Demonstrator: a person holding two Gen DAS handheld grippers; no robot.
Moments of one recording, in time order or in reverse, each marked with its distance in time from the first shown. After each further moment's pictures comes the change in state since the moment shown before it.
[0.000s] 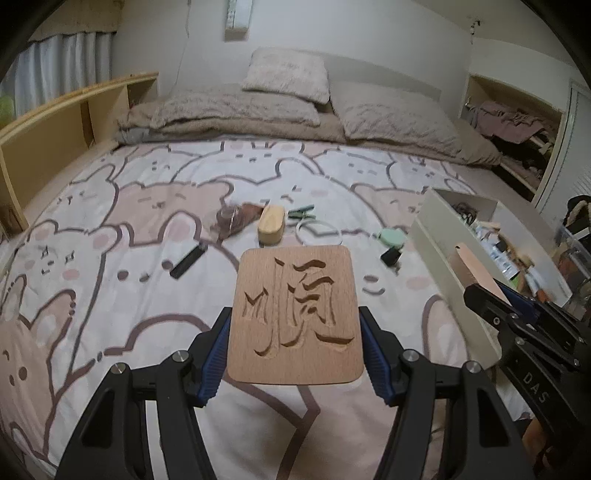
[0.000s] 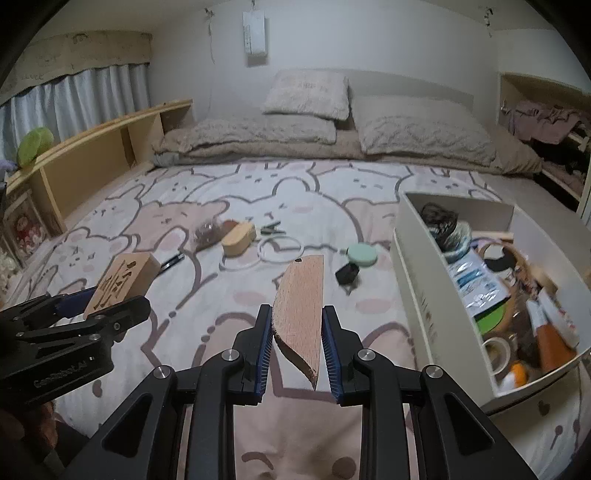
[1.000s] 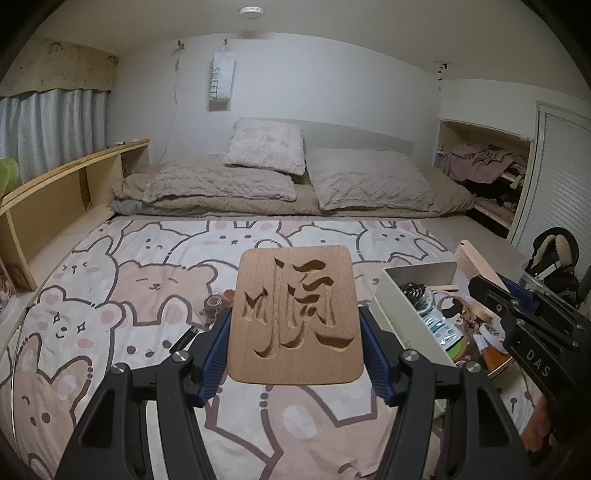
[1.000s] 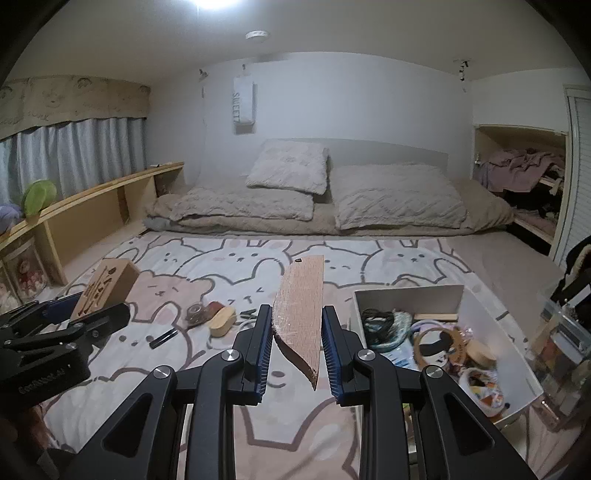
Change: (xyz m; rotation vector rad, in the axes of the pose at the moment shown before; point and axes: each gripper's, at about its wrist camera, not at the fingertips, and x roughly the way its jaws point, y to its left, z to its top) left arm -0.084 -0.040 0.057 0.040 -0.228 -0.044; right arm -0.086 -0.034 0.060 0.000 -0.222 -0.061
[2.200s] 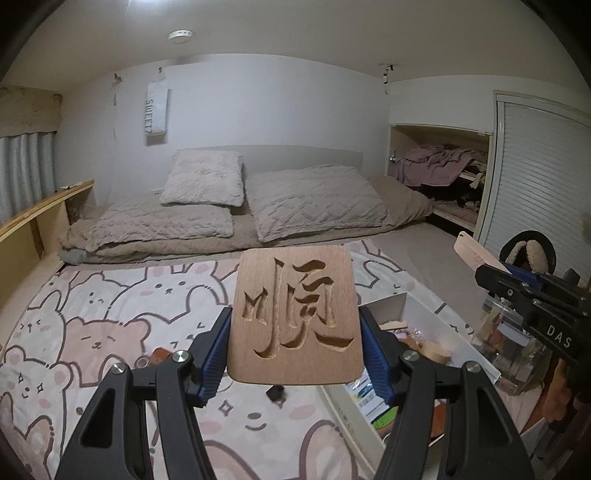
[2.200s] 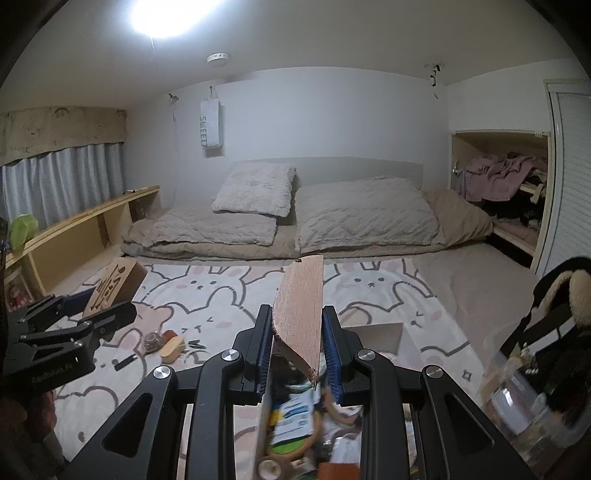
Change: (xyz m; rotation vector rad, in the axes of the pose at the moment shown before) left arm 0.043 -0.118 0.065 0.106 -0.069 -0.133; right arm -0.005 -0.133 0.054 0.010 -0.036 -0.027
